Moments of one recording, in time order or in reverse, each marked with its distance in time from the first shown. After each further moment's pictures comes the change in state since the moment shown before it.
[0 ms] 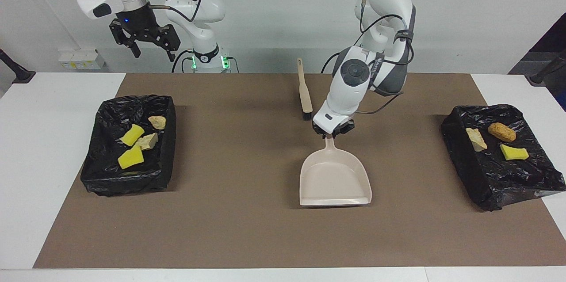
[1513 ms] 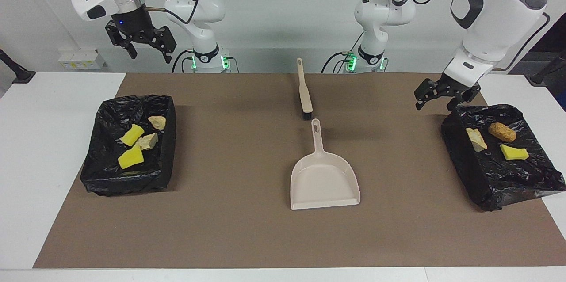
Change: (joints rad) left arm 0.441 -0.400 0.071 0.092 0.036 -0.419 0.581; right arm -0.004 0.000 -0.013 -0.001 0.000 0.006 0.000
